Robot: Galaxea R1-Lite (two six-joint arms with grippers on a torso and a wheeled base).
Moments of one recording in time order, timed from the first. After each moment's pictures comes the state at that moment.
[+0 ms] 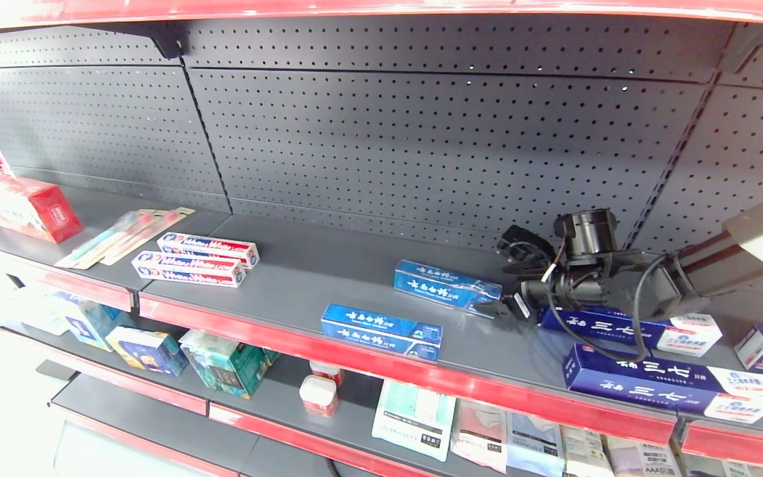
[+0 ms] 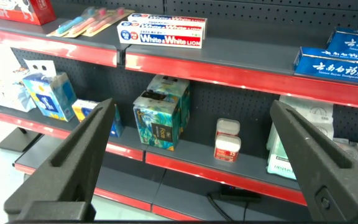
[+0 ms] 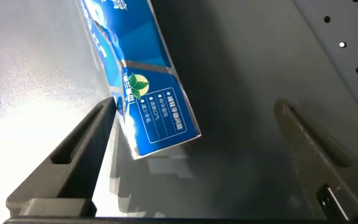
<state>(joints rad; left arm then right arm) 0.00 0.00 0.00 0.00 0.02 0.00 0.22 2.12 -1.09 -0.38 0.31 -0.52</state>
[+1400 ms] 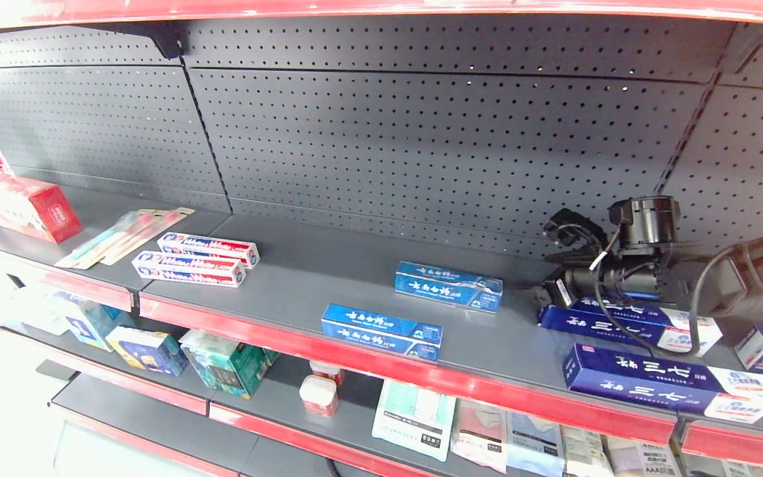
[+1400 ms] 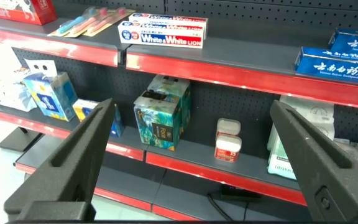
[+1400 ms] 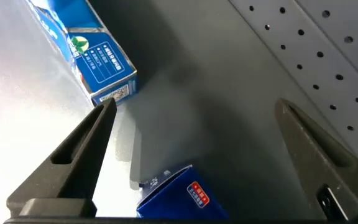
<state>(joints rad) 0.00 0.00 0.00 0.00 0.02 0.00 0.09 2.00 -1.01 -0.39 0.31 -0.49</state>
